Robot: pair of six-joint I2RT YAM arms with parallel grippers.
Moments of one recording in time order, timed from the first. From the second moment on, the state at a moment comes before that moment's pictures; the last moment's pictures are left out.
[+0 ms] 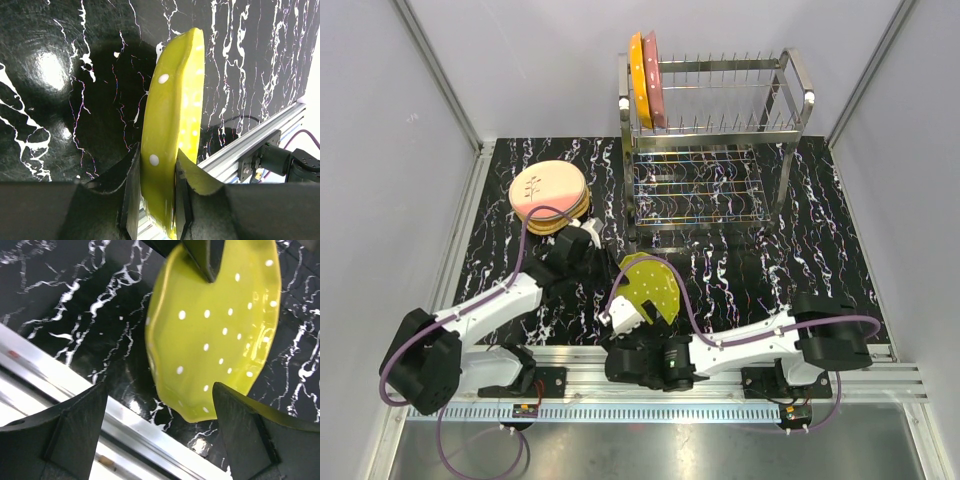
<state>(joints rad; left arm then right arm) -0.59 1.20 0.64 -0.20 0.27 -0.79 1.61 1.60 0.95 -0.25 0.92 0.57</state>
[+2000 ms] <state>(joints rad) -0.56 1.20 0.88 -0.26 0.32 -0.75 1.55 1.41 0.83 -0.26 0.89 0.49</state>
